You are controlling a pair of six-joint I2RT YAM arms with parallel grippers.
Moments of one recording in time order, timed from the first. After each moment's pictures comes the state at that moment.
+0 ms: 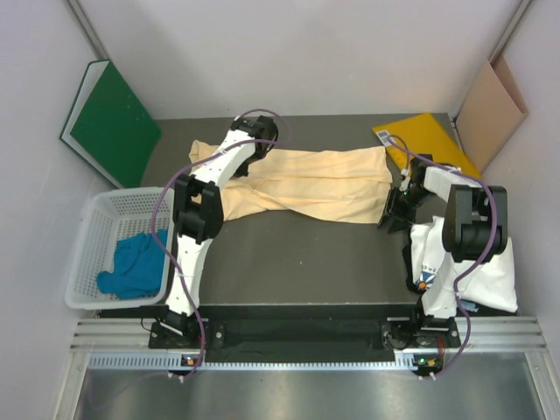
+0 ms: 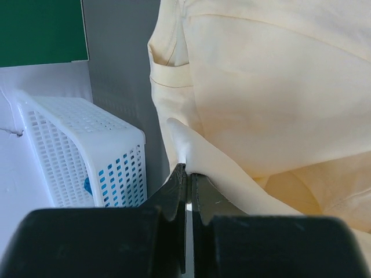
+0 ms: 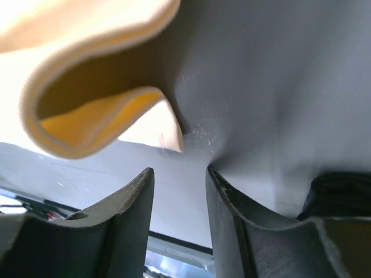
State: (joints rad) left arm -0.41 2.33 2.20 -1.34 -0.78 -0.40; right arm -0.06 1.88 1.21 -0.85 -0.34 0.27
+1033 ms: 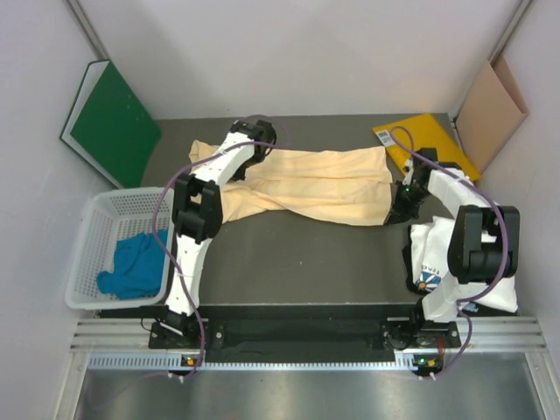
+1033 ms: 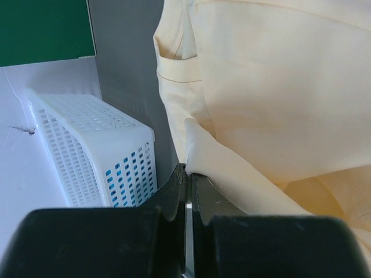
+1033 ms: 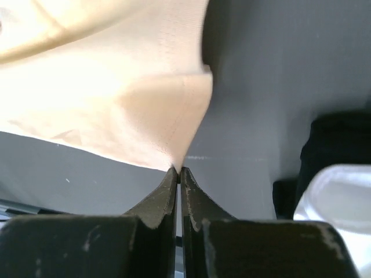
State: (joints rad) left arm -0.40 2.33 2.15 -1.34 -0.80 -0.37; right arm -0.02 1.69 1.17 -0.84 -0.28 0.32
